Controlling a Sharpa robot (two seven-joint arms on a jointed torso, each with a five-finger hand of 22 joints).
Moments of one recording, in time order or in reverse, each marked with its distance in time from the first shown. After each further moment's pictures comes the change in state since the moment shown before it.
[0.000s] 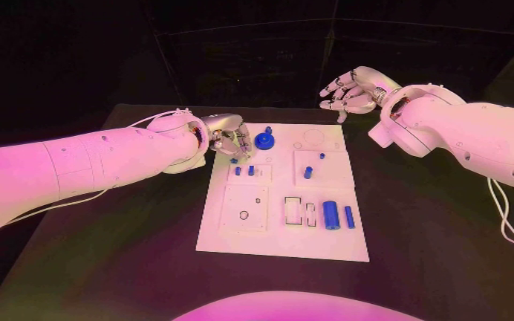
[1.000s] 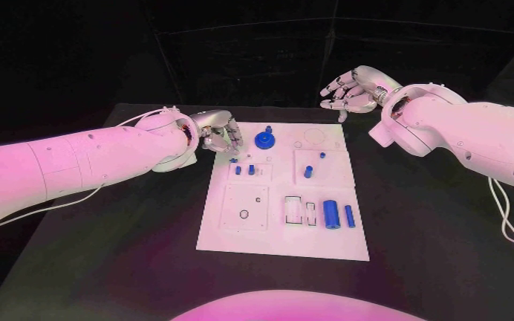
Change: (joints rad) left arm 0.000 -0.048 0.001 -0.002 0.038 -0.021 0.009; left_hand -0.047 -0.058 -0.023 0.013 0.000 -0.024 0.013 -0.038 -0.019 -0.040 0.019 -0.042 -0.005 -0.004 0.004 -0.041 -0.072 0.000 -0.027 0.012 -0.074 -0.077; right arm -0.001 -0.002 0.000 0.000 0.000 0.000 0.000; right_hand 0.000 0.000 0.000 0.000 0.000 0.000 0.000 0.000 0.000 0.000 0.000 0.000 0.000 0.000 0.000 0.000 0.000 0.000 0.000 0.000 0.000 0.000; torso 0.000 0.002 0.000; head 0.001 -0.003
